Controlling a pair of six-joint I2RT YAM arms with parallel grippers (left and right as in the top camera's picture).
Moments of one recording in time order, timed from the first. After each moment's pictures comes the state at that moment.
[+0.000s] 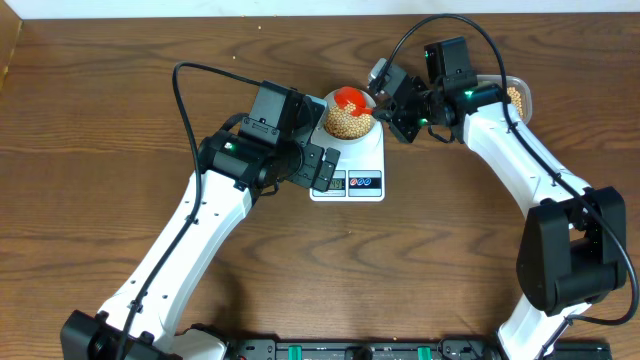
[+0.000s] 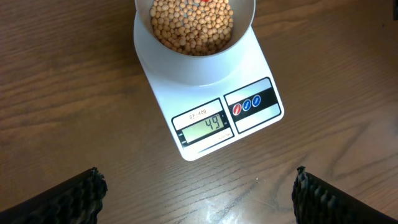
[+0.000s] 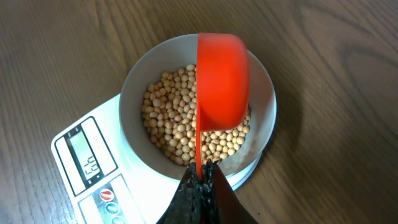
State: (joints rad) left arm -0.43 1.47 1.28 -0.86 0.14 -0.04; right arm 0.28 1.89 1.44 -0.51 -0.52 -0.57
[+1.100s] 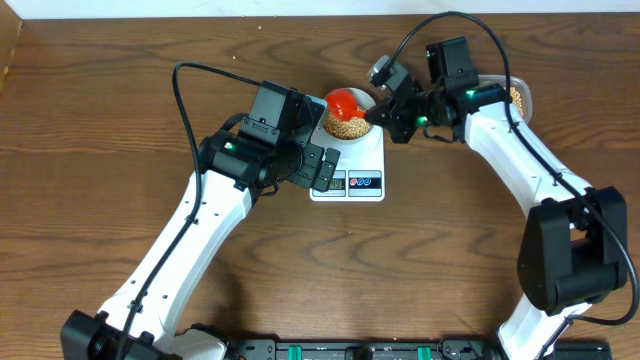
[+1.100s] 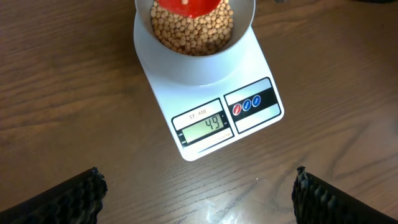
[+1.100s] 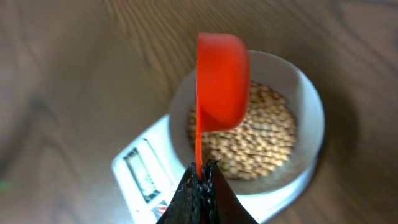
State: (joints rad) left arm -0.43 1.47 1.28 -0.86 0.14 -0.04; right arm 0.27 1.89 1.44 -0.51 -0.69 -0.38
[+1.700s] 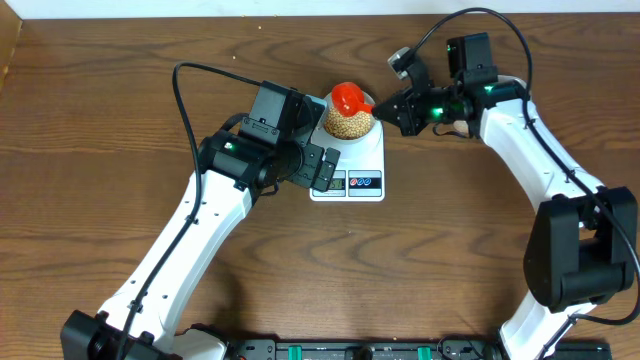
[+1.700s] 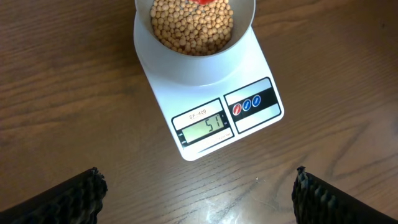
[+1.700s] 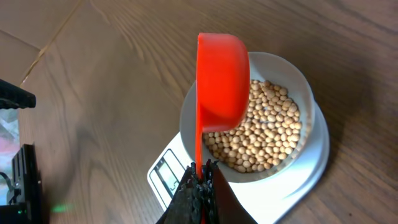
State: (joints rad) left arm -0.43 1.47 1.28 -0.86 0.14 -0.04; right arm 0.20 1.89 1.44 -0.51 -0.82 -0.19
